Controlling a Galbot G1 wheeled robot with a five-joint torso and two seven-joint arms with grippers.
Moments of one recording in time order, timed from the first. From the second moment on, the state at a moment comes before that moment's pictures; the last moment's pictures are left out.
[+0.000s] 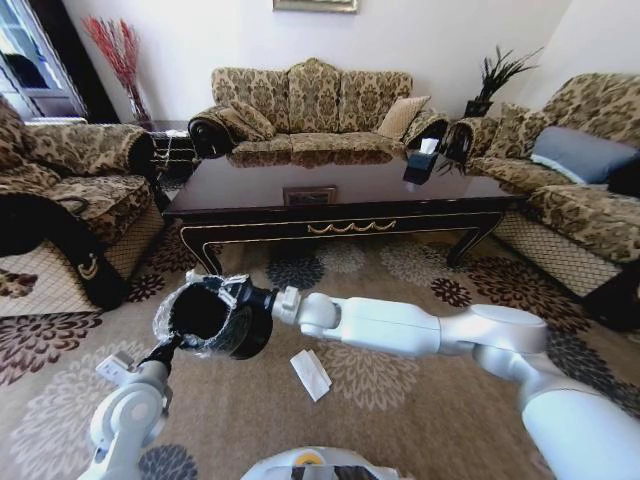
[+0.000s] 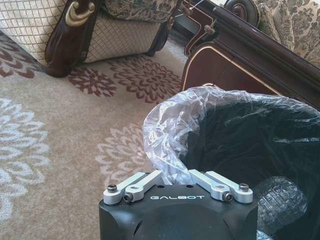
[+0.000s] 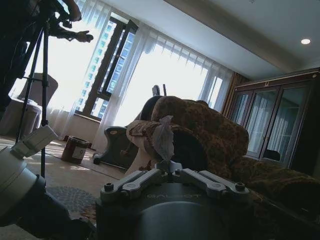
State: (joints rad) left arm 1.52 -1.31 -0.83 -2.20 -1.08 0.43 -0.59; right arm 0.02 1.18 -1.08 1.62 0.73 0.39 0.02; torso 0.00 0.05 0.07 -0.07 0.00
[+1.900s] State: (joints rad) left arm 1.51 -1.30 -0.84 -2.19 -1.07 0.42 -0.57; right arm 0.00 1.25 -1.17 1.49 0.65 0.42 -0.04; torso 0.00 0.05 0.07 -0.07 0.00
